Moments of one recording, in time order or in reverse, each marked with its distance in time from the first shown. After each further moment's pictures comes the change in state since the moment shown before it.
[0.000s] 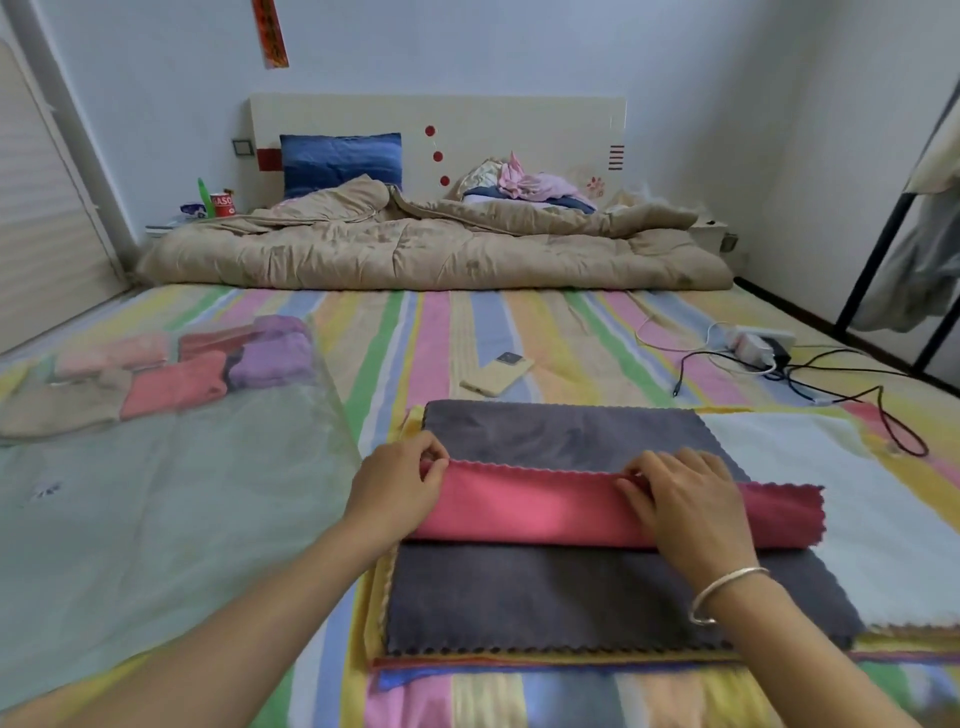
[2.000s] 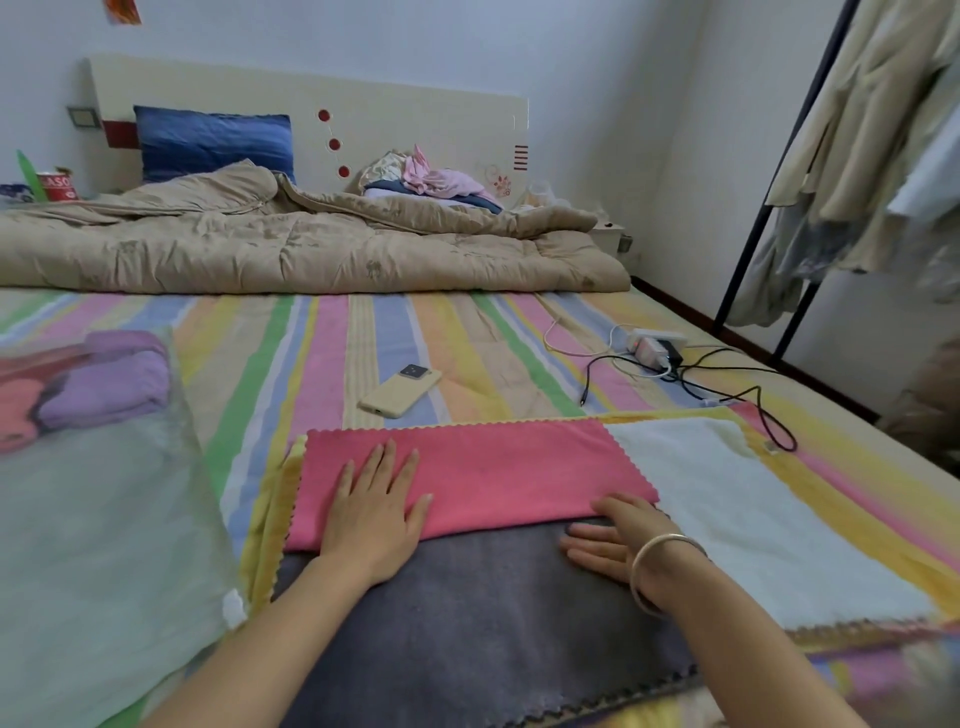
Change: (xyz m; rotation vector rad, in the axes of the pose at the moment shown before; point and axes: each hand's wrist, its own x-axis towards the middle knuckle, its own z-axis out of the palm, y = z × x) left_hand 0.060 0.016 0.109 0.473 -0.308 0.153; right_hand 0.024 0.039 0.010 1.349 -0.424 1.450
